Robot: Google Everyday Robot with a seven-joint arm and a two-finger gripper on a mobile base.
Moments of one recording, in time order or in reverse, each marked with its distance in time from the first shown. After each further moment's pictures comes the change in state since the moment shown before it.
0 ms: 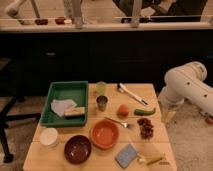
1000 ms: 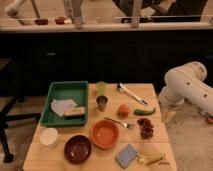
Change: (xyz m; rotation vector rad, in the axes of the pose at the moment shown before) arm 0.000 0.000 0.000 0.000 0.000 0.000
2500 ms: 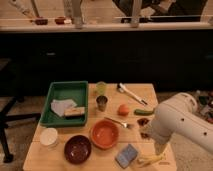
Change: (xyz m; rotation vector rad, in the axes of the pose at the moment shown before) arm -0.083 0.144 0.022 -0.091 -0.140 -0.582
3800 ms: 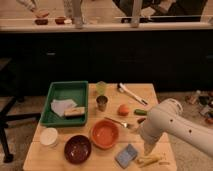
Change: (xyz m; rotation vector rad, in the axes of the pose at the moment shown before) arm -0.007 -0.027 0.057 0.029 -0.089 0.047
